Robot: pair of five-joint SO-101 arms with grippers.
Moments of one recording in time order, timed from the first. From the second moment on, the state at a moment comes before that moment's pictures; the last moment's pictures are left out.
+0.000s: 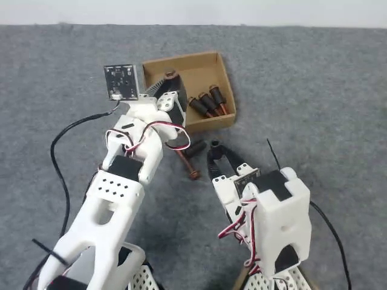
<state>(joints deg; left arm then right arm) 12.0 -35.2 54.6 8.4 26.1 -28.5 26.5 89.0 -98.9 4.4</state>
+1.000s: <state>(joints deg) 24.8 -48.8 67.2 8.4 19.9 -28.7 25.1 89.8 -98.9 4.4</state>
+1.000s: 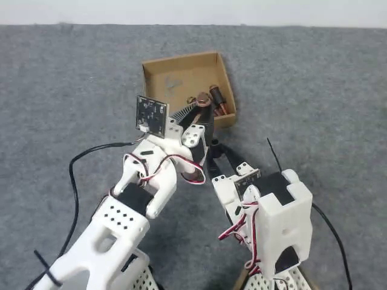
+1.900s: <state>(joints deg) 27.5 -41.6 76.4 -16.1 19.9 -28.7 25.1 89.8 -98.9 4.4</state>
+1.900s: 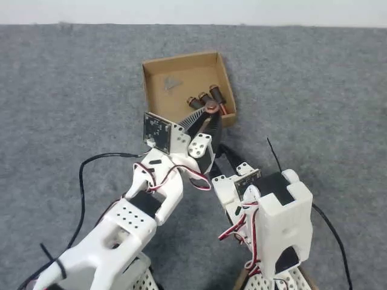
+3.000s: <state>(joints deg) 27.2 -40.0 78.8 -19.5 19.9 -28.7 24.8 89.8 -98.9 4.4</state>
